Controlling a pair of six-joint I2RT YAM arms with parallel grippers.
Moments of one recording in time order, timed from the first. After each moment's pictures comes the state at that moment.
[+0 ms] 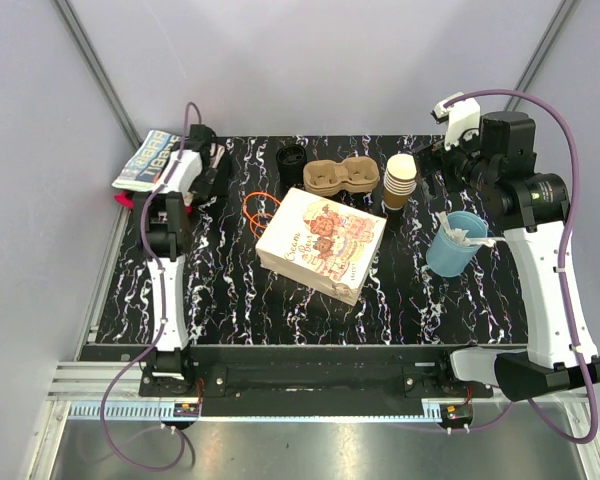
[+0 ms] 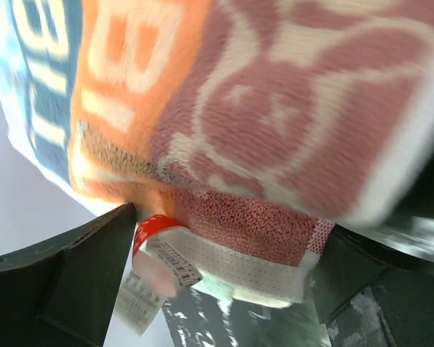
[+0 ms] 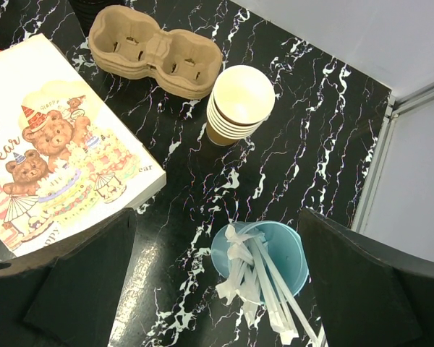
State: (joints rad) left arm -0.03 2.44 2.14 -0.84 -0.54 0.31; right arm 0.19 1.28 1.77 -0.99 -0.09 -0.29
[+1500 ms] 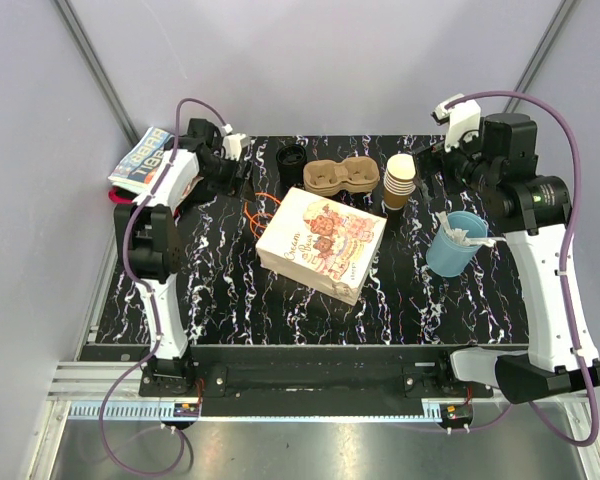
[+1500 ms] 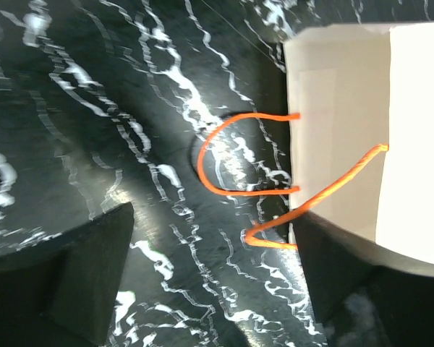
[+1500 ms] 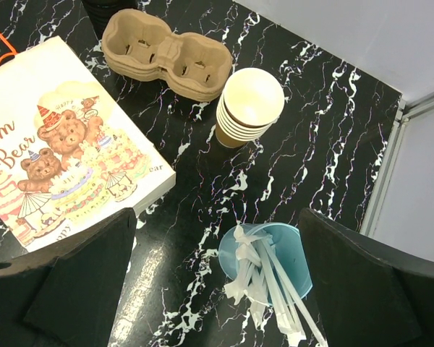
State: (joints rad) left arm -0.09 2.08 1.86 -0.90 0.52 0.23; right arm 0.19 1.27 1.76 -0.99 -0.12 -0.28
